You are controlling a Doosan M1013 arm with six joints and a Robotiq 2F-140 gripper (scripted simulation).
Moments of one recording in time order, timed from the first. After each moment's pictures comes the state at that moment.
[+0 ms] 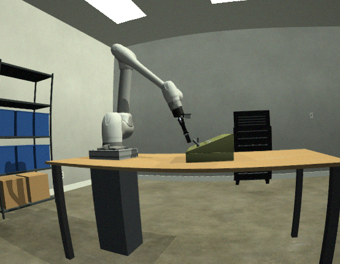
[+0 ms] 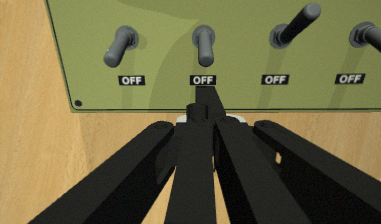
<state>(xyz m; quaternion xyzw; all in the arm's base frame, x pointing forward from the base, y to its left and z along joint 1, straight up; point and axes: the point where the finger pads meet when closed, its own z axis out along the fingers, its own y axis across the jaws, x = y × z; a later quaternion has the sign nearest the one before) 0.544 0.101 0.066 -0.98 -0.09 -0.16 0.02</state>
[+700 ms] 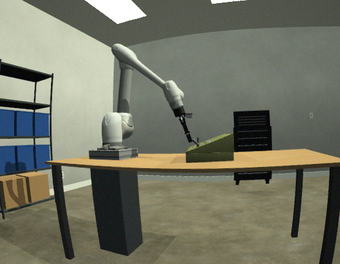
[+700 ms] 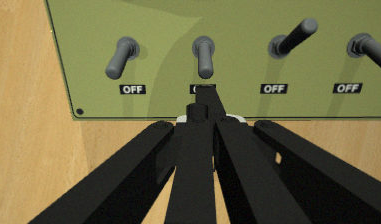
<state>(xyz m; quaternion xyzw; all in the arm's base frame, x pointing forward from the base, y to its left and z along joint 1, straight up) 0.553 0.103 0.069 -0.98 -0.09 -0.16 0.02</state>
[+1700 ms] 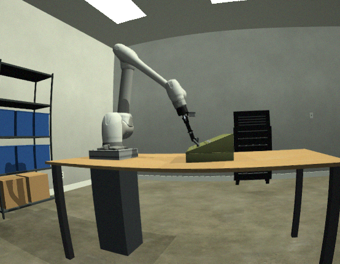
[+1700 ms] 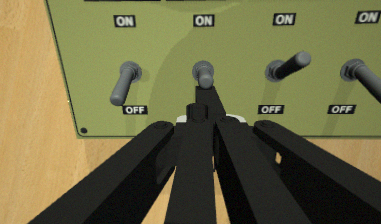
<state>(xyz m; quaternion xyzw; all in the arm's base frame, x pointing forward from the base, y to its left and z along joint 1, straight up) 0.574 0.107 0.076 -0.98 -0.09 -0.16 0.02</state>
